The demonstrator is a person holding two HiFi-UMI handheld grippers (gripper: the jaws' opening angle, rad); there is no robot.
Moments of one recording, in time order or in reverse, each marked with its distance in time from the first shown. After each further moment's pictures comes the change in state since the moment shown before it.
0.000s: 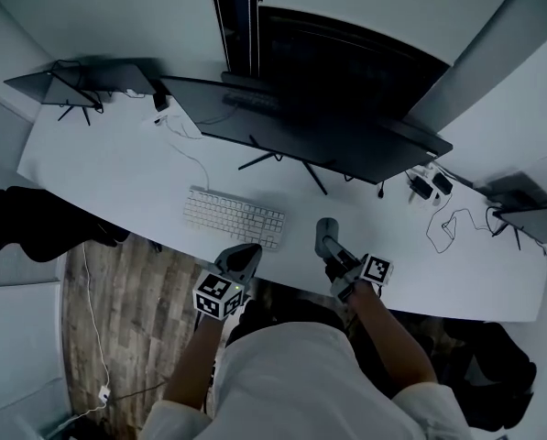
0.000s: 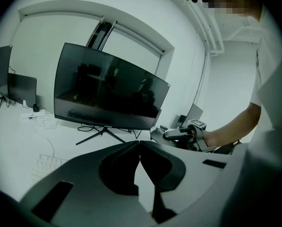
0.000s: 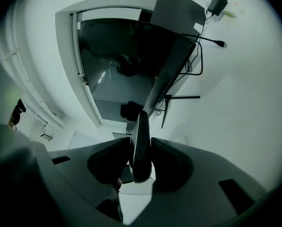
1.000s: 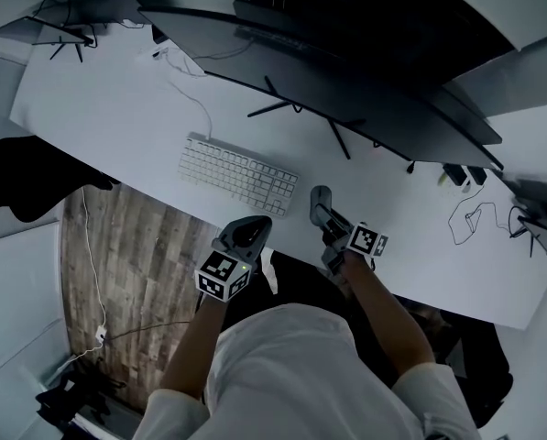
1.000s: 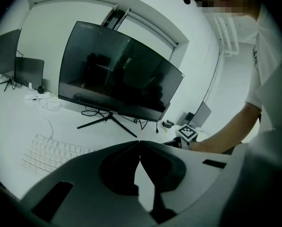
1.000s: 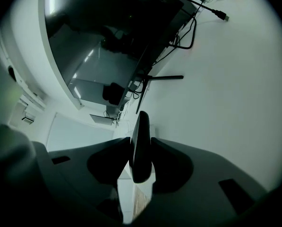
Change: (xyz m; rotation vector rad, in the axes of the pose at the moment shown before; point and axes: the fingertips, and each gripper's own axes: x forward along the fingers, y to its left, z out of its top) left arm 0.029 0.011 -0.035 -0.114 0.080 0.053; right arm 0.057 -0.098 -0.040 -0.025 0.181 -0.202
